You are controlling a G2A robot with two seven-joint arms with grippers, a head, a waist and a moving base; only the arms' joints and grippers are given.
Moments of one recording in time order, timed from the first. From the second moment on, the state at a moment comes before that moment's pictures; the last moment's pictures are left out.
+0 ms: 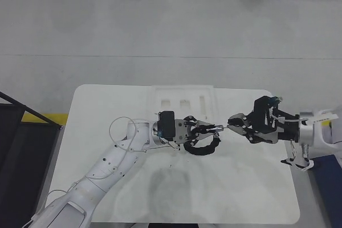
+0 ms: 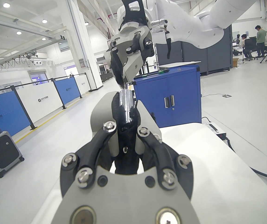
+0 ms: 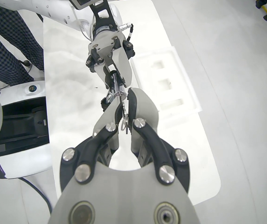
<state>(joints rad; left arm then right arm) 0.76 -1.31 -0.82 -1.22 1.66 -0.78 0.95 -0.79 -0.52 1.15 -2.00 -0.24 -0.71 0.81</state>
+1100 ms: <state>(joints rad) 0.75 -1.29 -0.81 -1.20 1.83 -0.65 0.94 -0.82 -0.54 1.13 -1.85 0.36 -0.17 1.06</state>
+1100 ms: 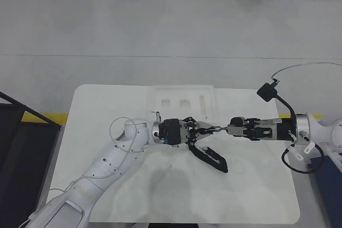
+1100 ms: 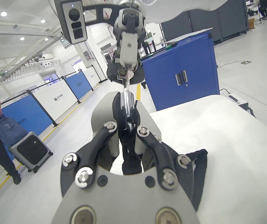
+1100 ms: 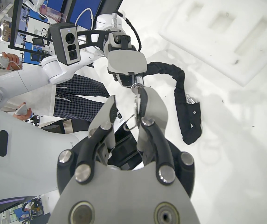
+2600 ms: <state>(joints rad) 0.72 -1.14 -1.17 -1.34 1.88 -1.01 0.80 -0.85 -0.60 1.20 -1.75 0.04 -0.71 0.74</state>
